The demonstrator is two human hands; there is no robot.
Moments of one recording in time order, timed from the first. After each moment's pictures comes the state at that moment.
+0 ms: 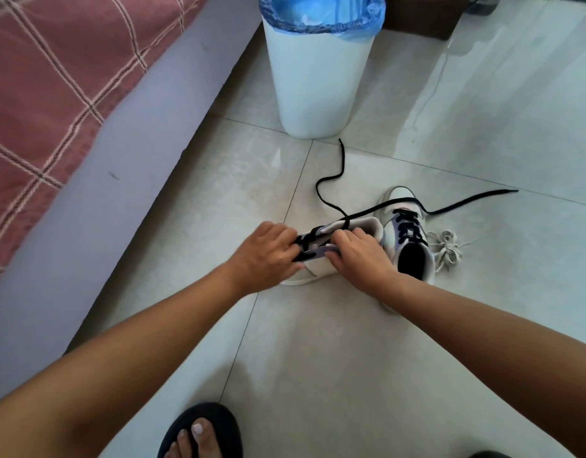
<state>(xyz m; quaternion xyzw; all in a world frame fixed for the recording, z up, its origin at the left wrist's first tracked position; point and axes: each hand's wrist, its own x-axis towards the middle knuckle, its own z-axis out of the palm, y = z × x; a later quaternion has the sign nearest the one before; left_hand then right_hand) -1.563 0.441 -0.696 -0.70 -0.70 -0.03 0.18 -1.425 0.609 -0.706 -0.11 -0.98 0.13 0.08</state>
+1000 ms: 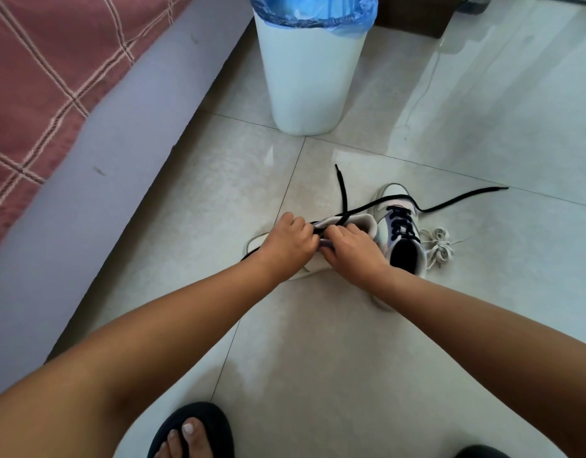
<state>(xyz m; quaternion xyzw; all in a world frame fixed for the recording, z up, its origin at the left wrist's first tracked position) -1.535 0.498 -0.677 -0.69 -0.70 0.18 0.05 -1.427 0.608 -0.694 -0.13 -0.98 0.13 0.00</state>
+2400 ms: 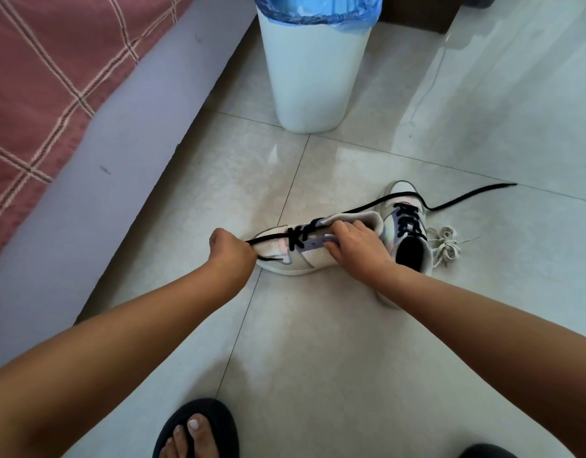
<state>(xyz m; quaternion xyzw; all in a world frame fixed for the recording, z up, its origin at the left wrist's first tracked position) -1.555 0.440 -0.656 -0.48 -0.76 0.42 -0.16 -1.429 0.612 -0.689 -0.17 -0.97 0.14 -0.07</state>
